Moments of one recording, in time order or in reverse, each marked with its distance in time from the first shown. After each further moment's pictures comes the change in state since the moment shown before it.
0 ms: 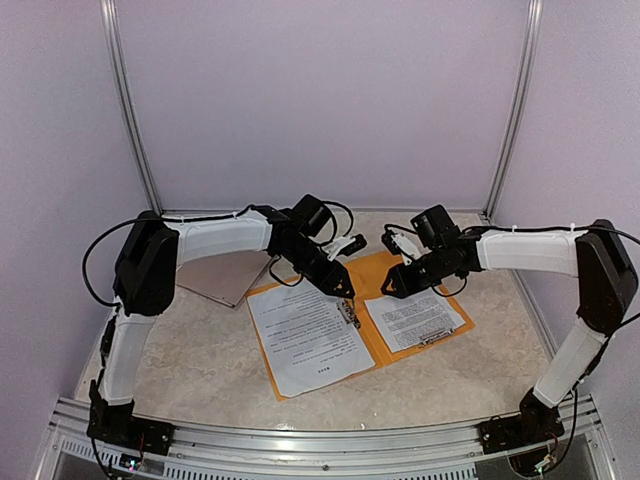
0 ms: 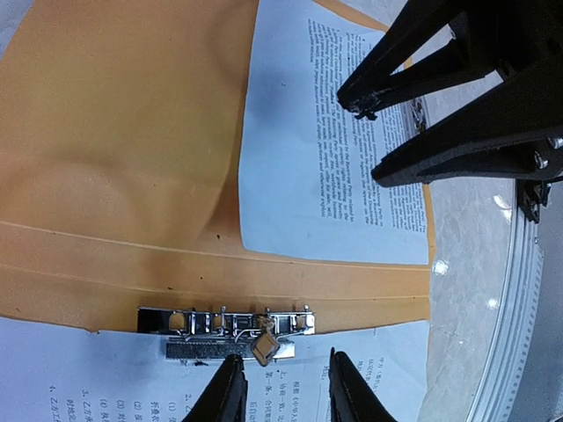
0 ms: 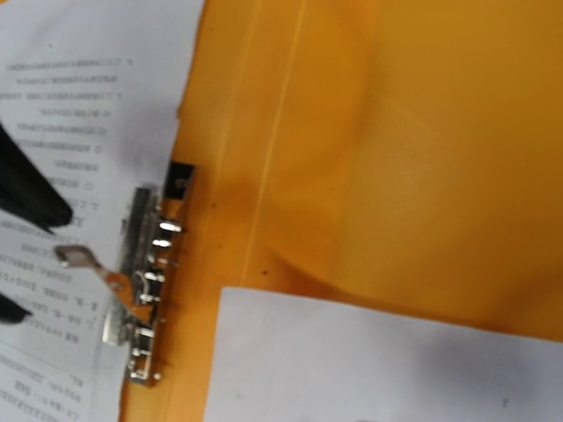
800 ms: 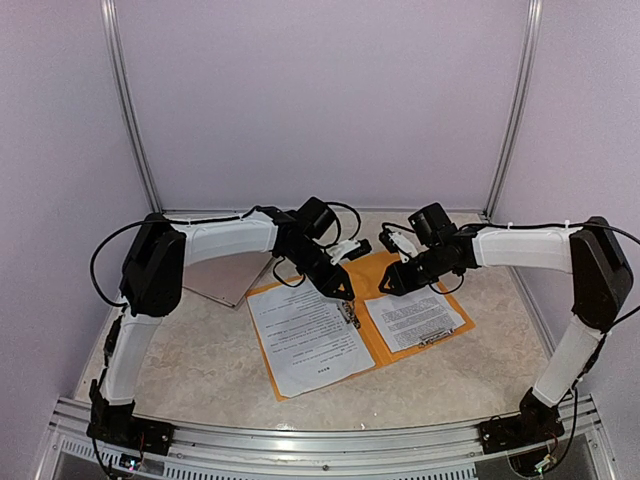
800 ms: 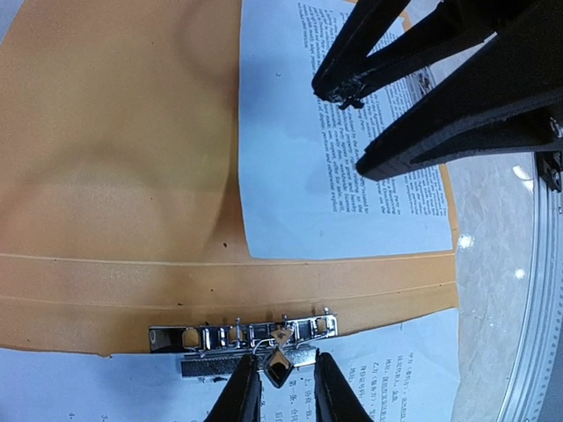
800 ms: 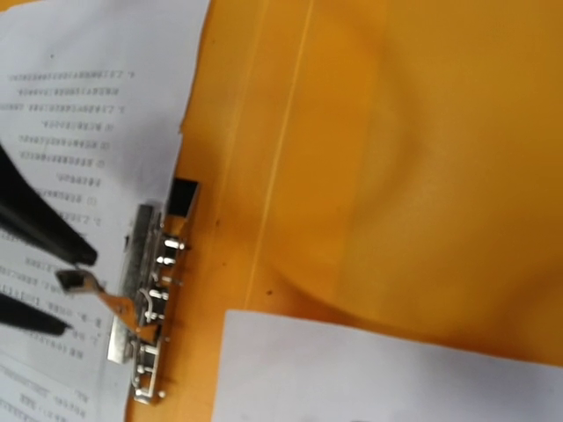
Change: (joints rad) left arm -0.008 0.045 0.060 -0.045 -0.021 0.131; right arm -0.006 0.037 0.037 -0.006 -0.019 -0.003
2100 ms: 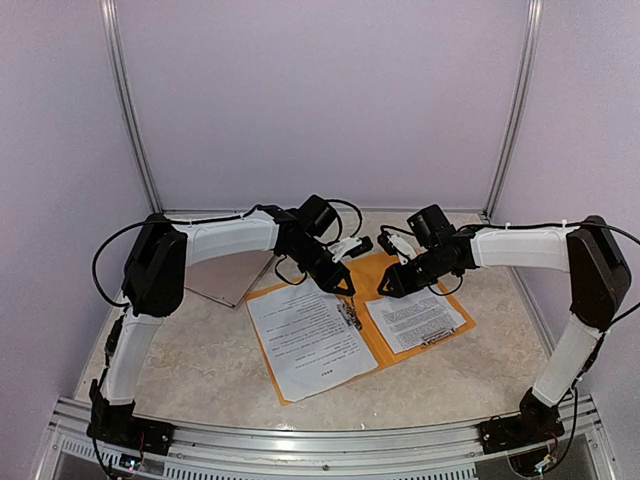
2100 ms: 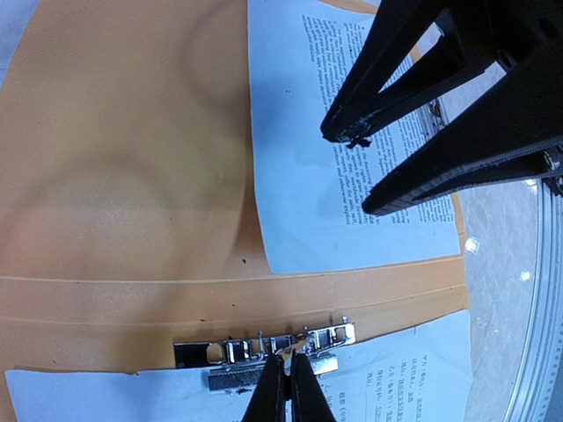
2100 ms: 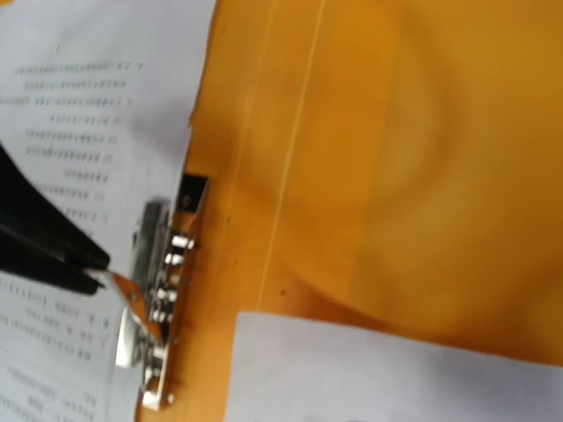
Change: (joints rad) left arm 0.000 0.018 0.030 0.004 -0.008 0.008; right arm 0.000 0.014 0.000 -0.001 -0.029 0.000
